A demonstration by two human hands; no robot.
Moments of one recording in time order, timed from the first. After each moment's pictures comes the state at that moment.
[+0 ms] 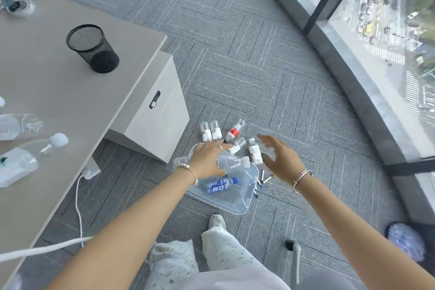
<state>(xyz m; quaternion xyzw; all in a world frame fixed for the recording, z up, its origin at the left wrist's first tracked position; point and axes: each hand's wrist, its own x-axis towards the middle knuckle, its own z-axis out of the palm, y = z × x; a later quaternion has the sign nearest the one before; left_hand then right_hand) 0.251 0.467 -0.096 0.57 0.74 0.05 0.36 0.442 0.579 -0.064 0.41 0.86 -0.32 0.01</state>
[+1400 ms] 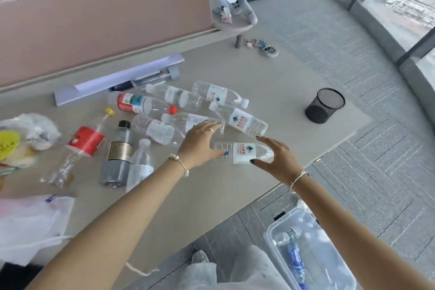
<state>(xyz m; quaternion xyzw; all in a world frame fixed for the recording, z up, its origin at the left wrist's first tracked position) -0.063 0.067 0.008 0.30 0.92 0.23 0.08 0.045 0.280 0.018 0.09 0.95 -0.29 0.05</state>
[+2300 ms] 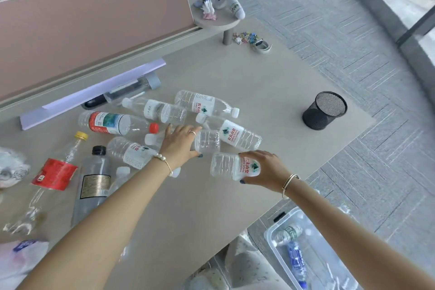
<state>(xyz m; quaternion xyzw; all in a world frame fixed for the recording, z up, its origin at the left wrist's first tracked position) -0.151 0.089 -0.016 0.30 0.95 0.01 0.12 -0.016 0.316 -0.019 0.03 0.95 -0.27 0.14</state>
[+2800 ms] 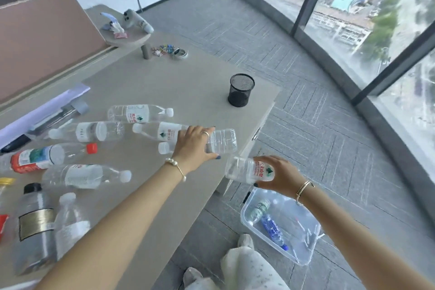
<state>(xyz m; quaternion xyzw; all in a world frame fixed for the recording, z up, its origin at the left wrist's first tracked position) -0.033 0.205 0.024 0.47 0.87 0.10 0.07 0.177 0.359 0.016 0.24 0.94 -0.26 0.06</state>
